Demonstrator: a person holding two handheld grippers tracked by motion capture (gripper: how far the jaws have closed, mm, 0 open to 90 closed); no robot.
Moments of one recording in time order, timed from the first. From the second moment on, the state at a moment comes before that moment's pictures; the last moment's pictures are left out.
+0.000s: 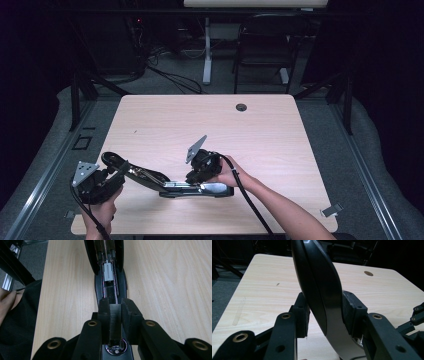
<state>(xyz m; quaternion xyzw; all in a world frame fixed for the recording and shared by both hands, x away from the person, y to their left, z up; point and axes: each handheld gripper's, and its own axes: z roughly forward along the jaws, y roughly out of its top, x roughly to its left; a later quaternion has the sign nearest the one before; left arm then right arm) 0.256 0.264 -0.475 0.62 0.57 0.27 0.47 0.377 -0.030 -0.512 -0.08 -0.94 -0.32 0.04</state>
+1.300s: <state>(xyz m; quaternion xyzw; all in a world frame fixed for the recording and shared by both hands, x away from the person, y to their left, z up) 0.256 0.264 -0.475 0.62 0.57 0.27 0.47 0.373 -0.031 -0.521 -0.03 -0.95 -0.31 0.03</state>
